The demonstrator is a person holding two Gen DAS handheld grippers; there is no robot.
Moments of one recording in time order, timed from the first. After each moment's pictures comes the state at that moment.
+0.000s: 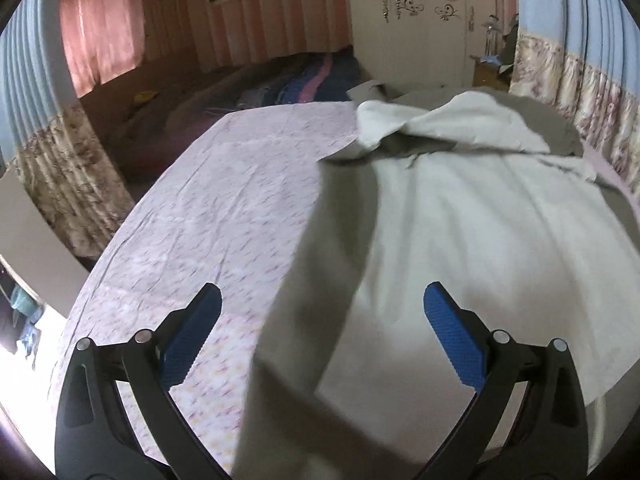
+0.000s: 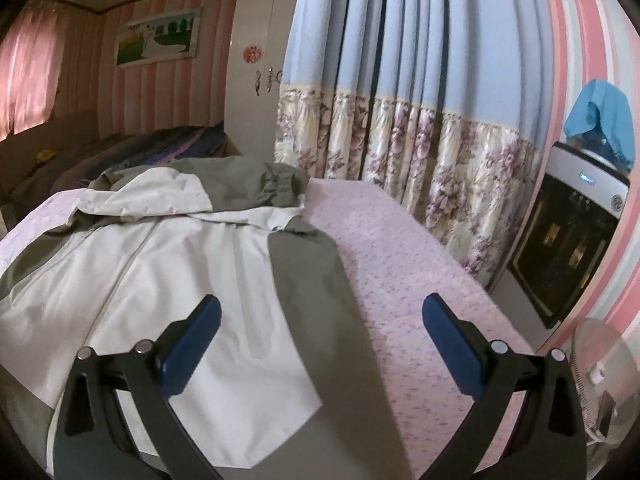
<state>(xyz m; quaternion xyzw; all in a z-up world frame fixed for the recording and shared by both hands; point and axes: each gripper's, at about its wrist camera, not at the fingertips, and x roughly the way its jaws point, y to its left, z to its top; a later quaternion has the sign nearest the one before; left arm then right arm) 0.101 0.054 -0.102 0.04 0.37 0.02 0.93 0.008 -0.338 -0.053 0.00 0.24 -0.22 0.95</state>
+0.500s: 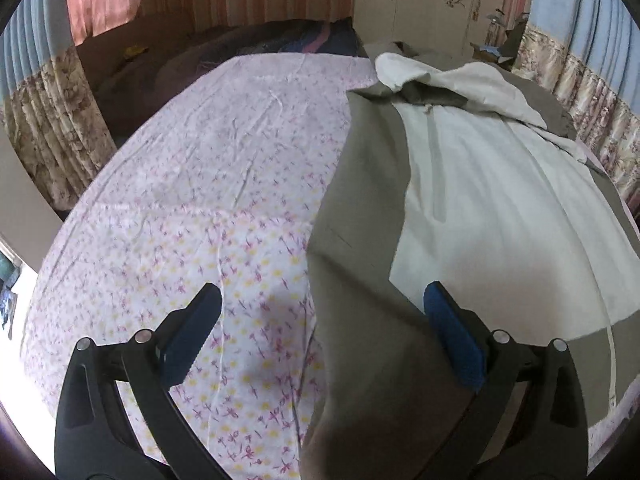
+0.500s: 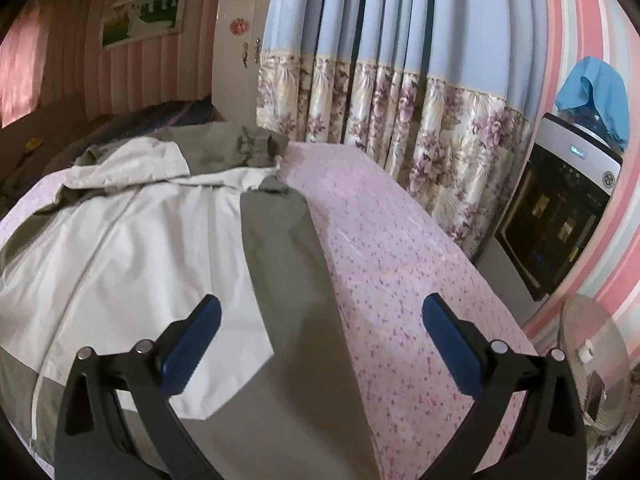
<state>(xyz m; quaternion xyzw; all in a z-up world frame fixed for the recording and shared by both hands) 0.069 0.106 -0.137 -0.01 0.43 -0.02 0.90 -0.009 -0.359 -0.067 0.02 0.30 -0.23 0.93</state>
